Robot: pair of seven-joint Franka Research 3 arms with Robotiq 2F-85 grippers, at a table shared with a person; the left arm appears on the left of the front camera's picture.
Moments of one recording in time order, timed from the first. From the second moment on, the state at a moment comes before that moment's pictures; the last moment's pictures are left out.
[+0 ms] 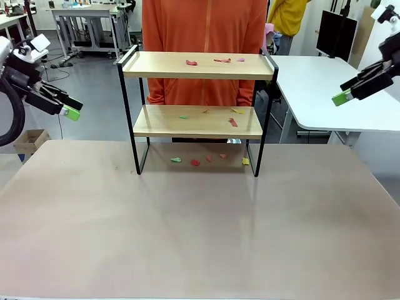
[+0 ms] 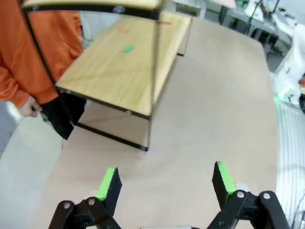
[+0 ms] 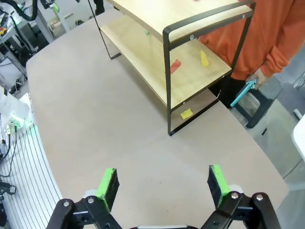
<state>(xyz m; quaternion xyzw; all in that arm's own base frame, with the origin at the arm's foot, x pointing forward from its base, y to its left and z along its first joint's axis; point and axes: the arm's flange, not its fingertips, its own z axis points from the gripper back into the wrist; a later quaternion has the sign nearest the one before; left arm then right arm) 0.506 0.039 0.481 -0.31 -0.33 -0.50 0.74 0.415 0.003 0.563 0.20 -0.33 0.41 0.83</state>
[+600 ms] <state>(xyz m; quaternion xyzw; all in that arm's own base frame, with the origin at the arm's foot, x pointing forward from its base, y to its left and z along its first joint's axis) 0.594 0.105 0.386 -0.38 -0.45 -0.47 0.66 0.493 -0.036 0.427 0.28 -0.47 0.42 0.73</state>
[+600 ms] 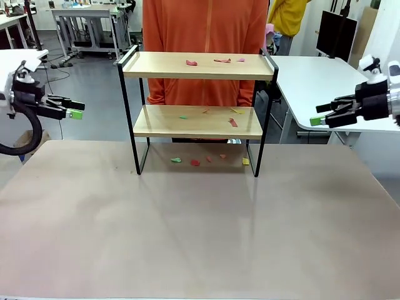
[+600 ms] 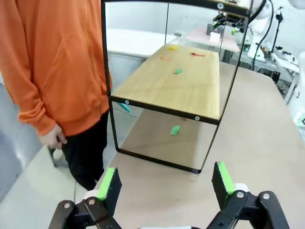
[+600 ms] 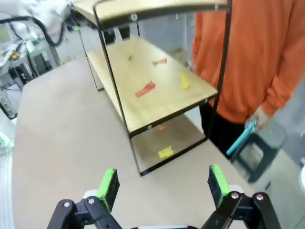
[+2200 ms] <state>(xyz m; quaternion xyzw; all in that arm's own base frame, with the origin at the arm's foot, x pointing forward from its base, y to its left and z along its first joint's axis) 0.612 0.127 0.329 -0.48 -0.54 -0.49 0.49 0.583 -0.113 0.333 0.42 -0.52 0.38 0.64</state>
